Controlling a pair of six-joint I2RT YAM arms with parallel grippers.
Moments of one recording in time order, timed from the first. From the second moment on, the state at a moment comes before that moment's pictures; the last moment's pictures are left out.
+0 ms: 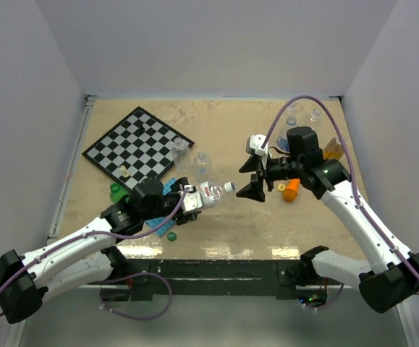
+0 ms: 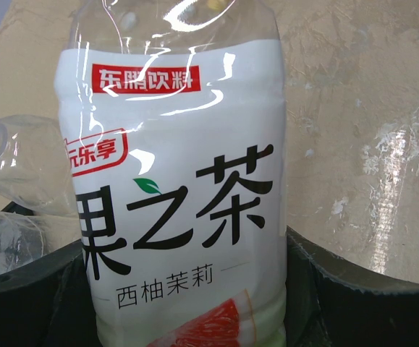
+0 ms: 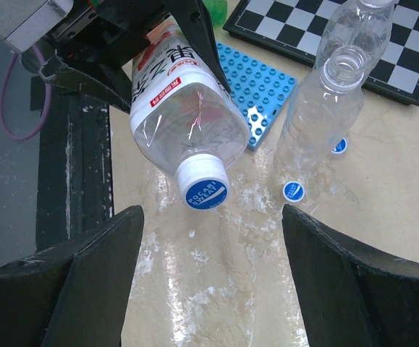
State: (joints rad) left arm -0.82 0.89 0.54 -0.07 0.28 0.47; right arm 0.43 1.10 1.11 -0.66 -0.88 -0.46
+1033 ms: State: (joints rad) left arm -0.82 0.89 0.54 -0.07 0.26 0.47; right arm 0.42 1.26 1.13 -0.67 -0.99 -0.45
